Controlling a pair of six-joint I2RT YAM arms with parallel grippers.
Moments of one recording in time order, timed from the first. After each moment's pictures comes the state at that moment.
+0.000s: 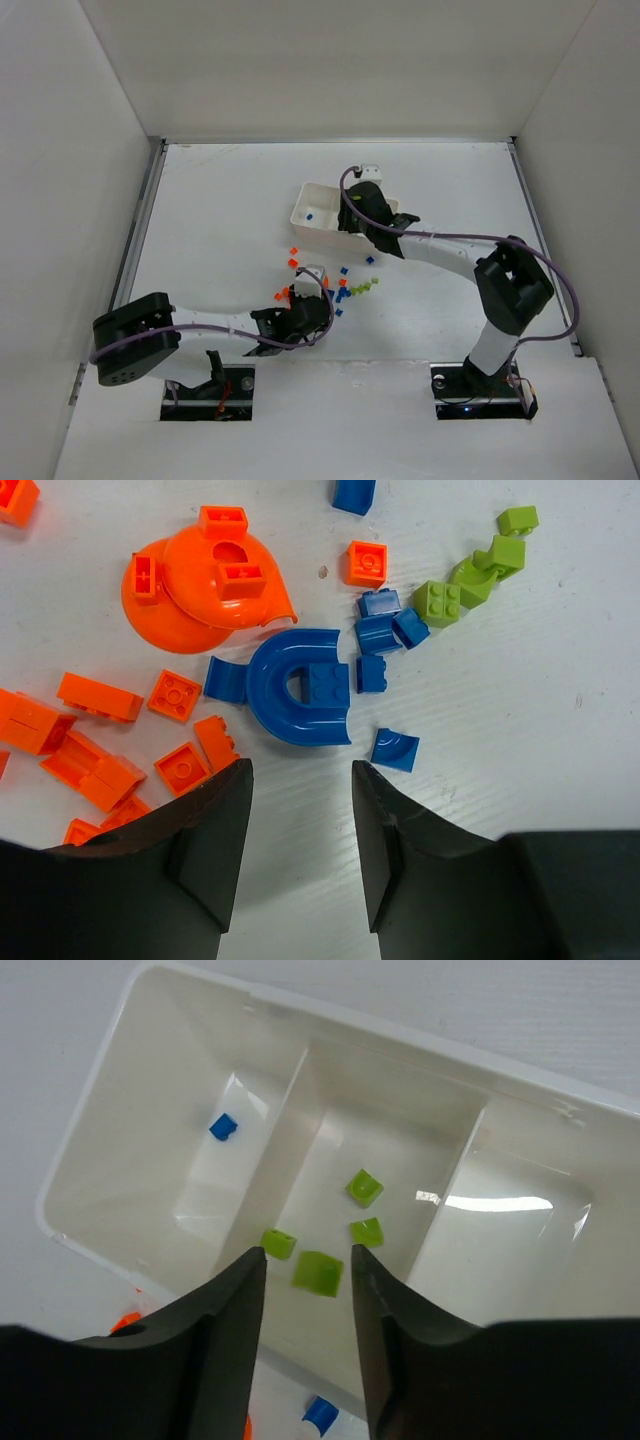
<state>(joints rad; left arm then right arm) -1.22 1.30 0.39 0.16 -0.59 -0.76 0.71 1.73 1.17 -0.03 0.34 0.49</state>
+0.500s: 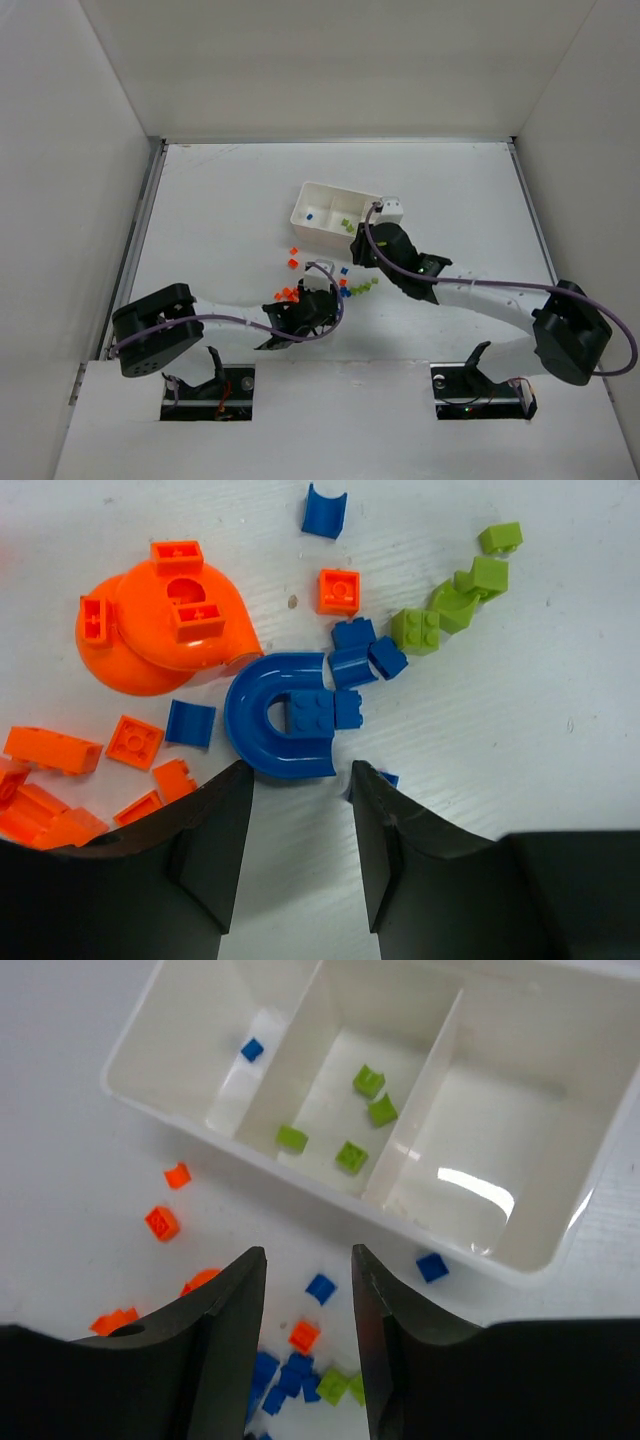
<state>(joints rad) -1.19 1.42 0.44 0.24 -0.54 -0.71 0.82 1.38 0.84 0.03 0.41 0.54</state>
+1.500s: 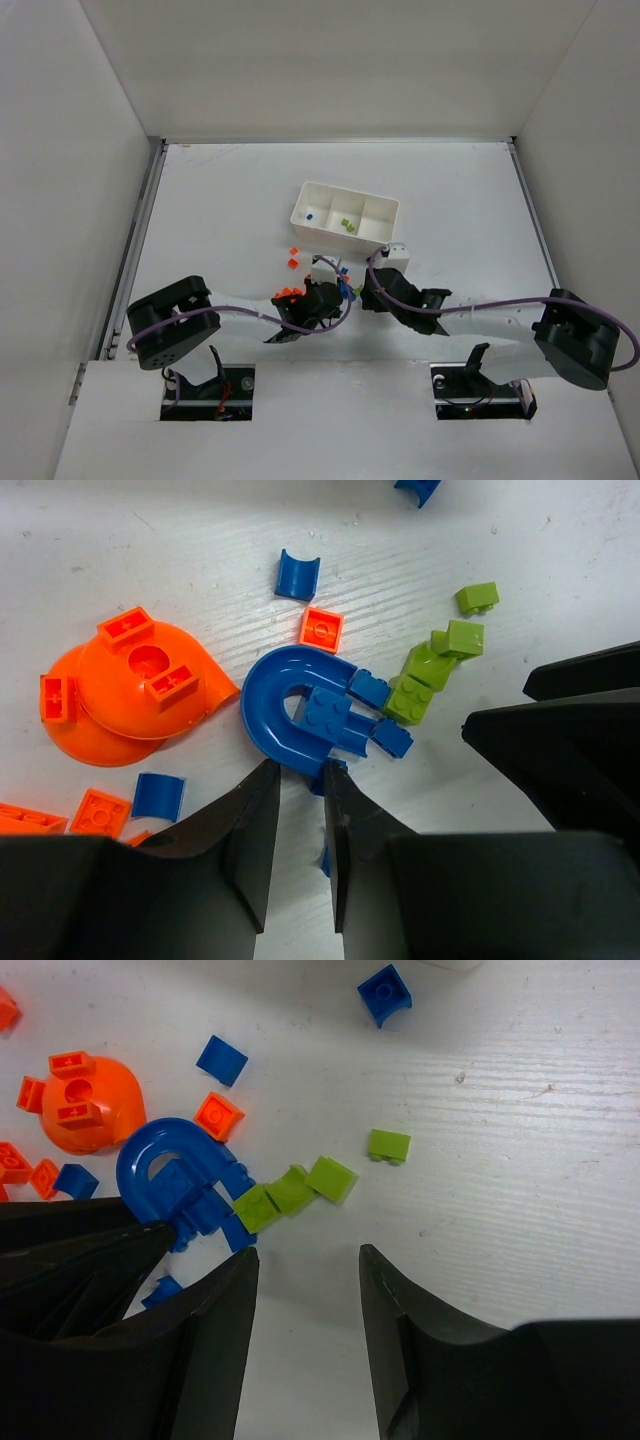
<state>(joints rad) -1.14 1.52 0.51 0.31 -0.52 -0.67 1.00 1.30 0.52 -0.02 0.47 0.78</state>
